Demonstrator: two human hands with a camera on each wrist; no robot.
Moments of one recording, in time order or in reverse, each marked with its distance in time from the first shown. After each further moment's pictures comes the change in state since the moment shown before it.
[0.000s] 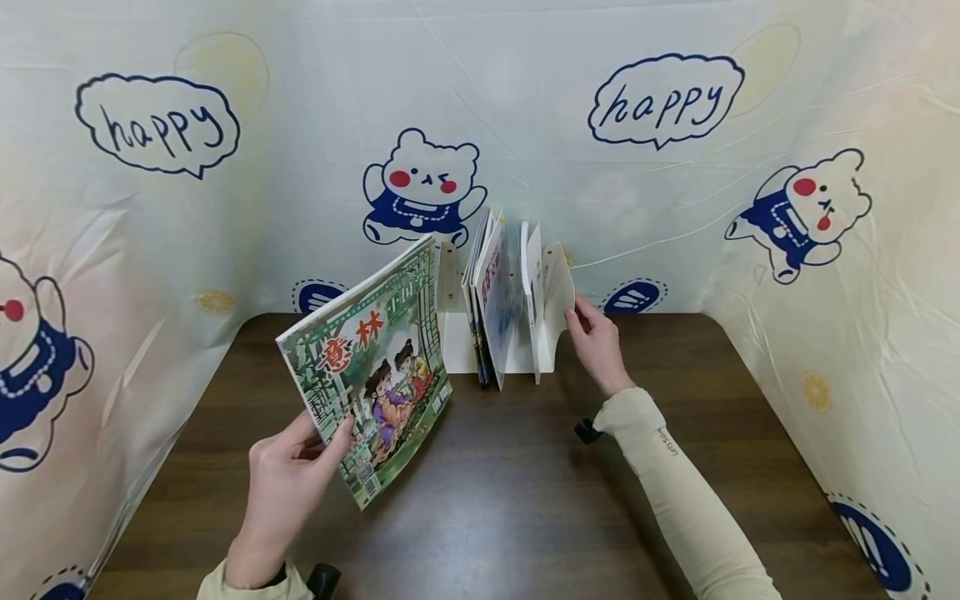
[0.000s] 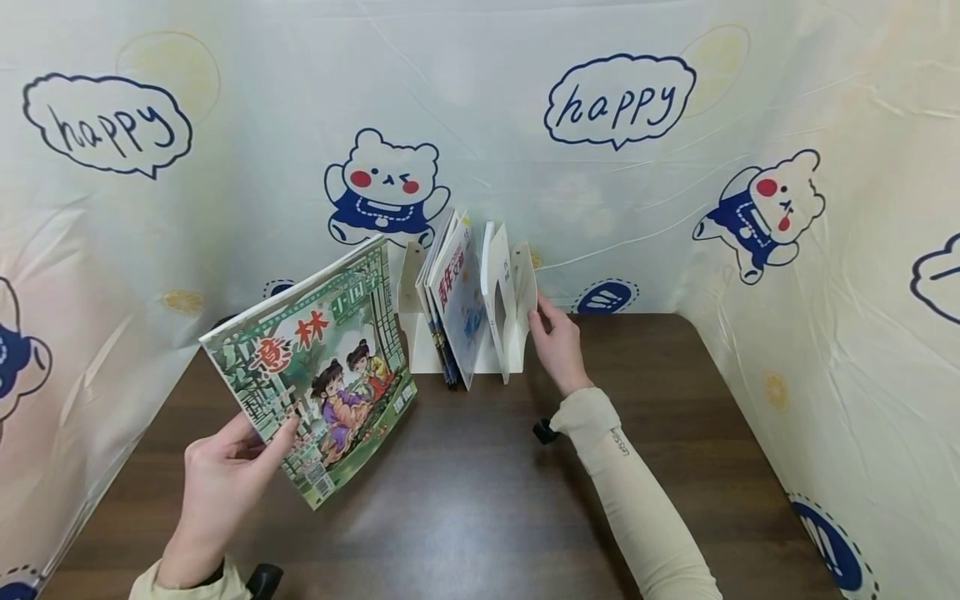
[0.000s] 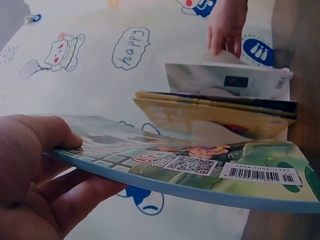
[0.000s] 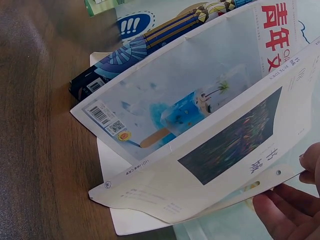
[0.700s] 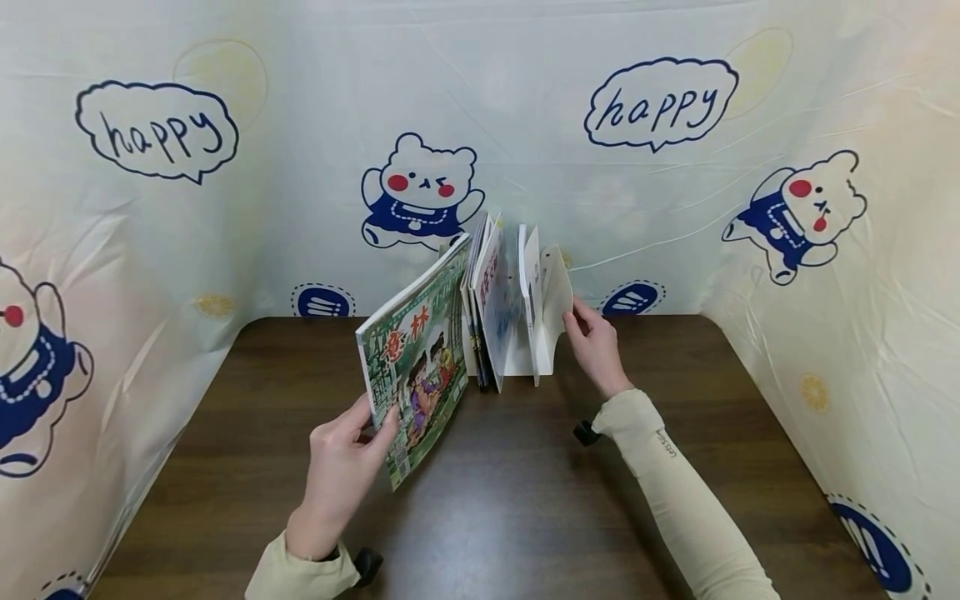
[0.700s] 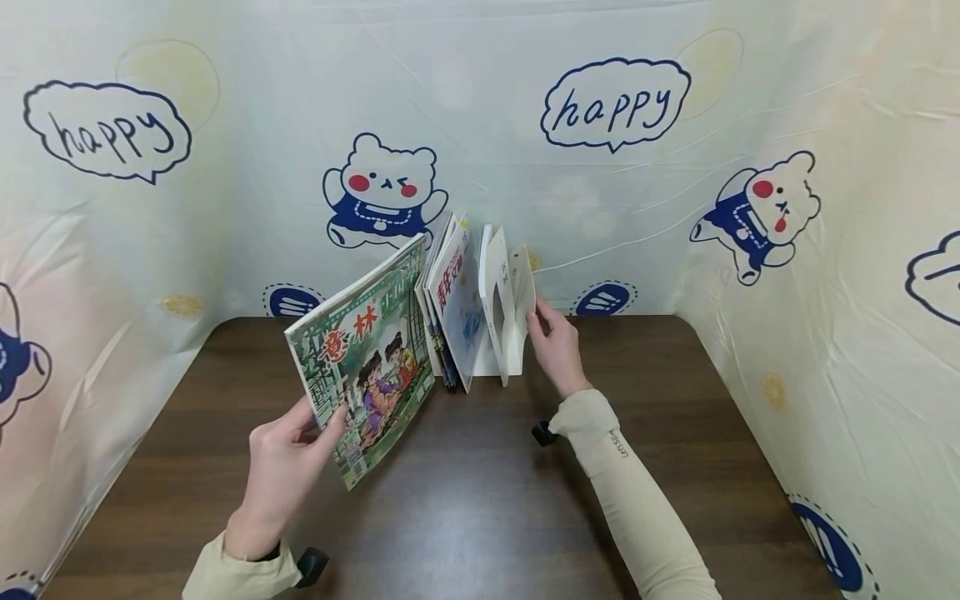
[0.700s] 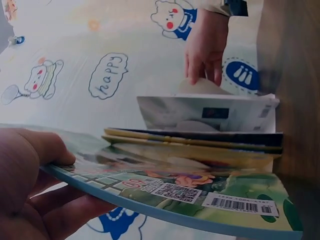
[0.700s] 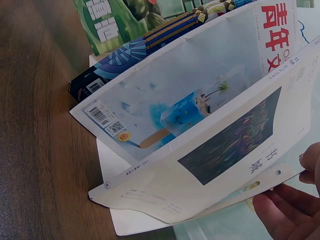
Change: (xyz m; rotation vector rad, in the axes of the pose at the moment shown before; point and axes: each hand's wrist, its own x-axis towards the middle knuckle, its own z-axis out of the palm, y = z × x) left_hand 0.007 0.006 0.048 0.018 -0.039 0.162; right_hand 0.000 0.001 0.000 -0.007 0.000 -0.011
